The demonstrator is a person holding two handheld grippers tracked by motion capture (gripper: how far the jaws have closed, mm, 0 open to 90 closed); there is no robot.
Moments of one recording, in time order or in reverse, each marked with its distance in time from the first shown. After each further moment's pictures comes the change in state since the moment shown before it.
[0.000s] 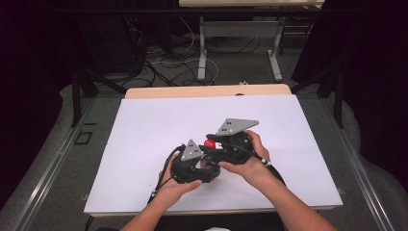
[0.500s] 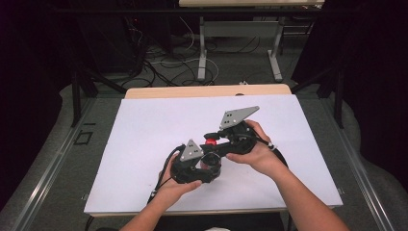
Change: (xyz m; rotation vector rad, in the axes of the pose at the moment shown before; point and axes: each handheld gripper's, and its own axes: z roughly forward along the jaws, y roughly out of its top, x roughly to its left) left arm -0.002 0.002 -0.003 -0.005 -0.015 0.004; right arm -0.029 0.010 0.001 0.046 0.242 -0.095
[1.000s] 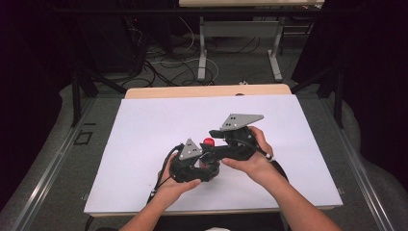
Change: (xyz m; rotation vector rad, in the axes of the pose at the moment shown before) left arm 0.005 -0.001 0.001 0.001 0.020 -0.007; right arm 0.025 -0.001 -0.004 -0.053 -0.229 0.124
